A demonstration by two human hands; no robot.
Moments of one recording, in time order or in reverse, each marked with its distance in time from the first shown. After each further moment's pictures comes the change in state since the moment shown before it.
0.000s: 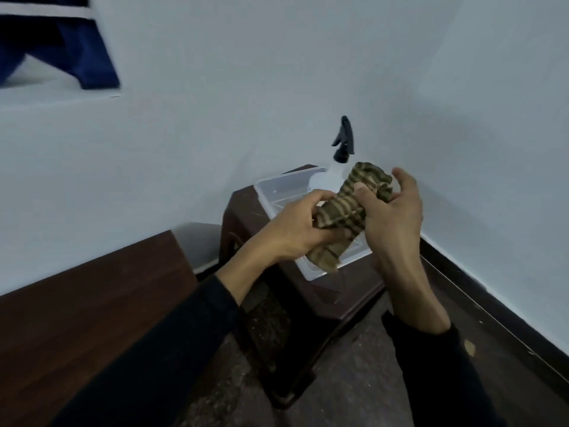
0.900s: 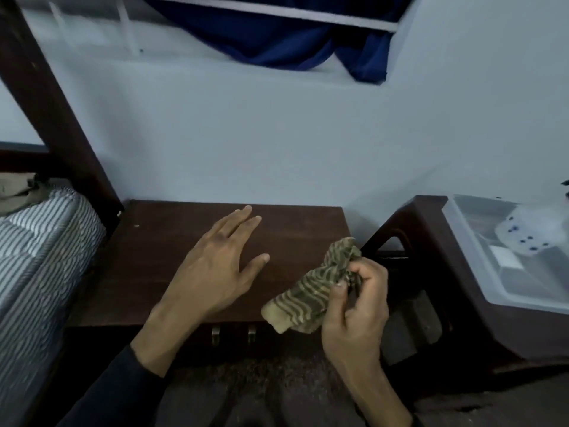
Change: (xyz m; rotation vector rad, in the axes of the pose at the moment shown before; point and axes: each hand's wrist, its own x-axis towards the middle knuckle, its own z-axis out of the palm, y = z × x) left_hand -0.391 -0.100 -0.121 0.921 0.755 -0.336; right_hand -0.303 0.052 0.122 0.089 -0.508 -0.672
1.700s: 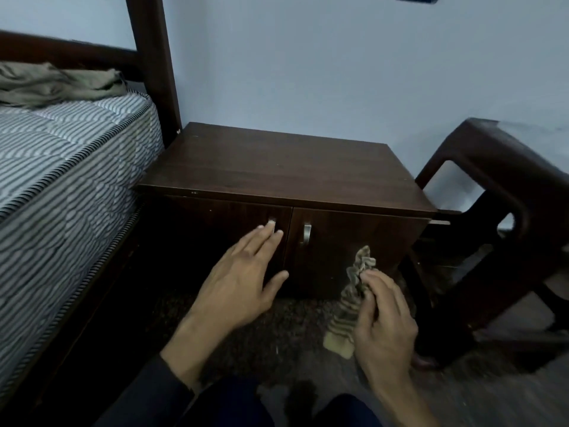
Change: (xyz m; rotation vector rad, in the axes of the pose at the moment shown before) left_hand -0.249 -0.060 0.140 0.151 0.050 0.012; right_hand -0.277 0.087 0.008 -0.244 -0.026 -0.227
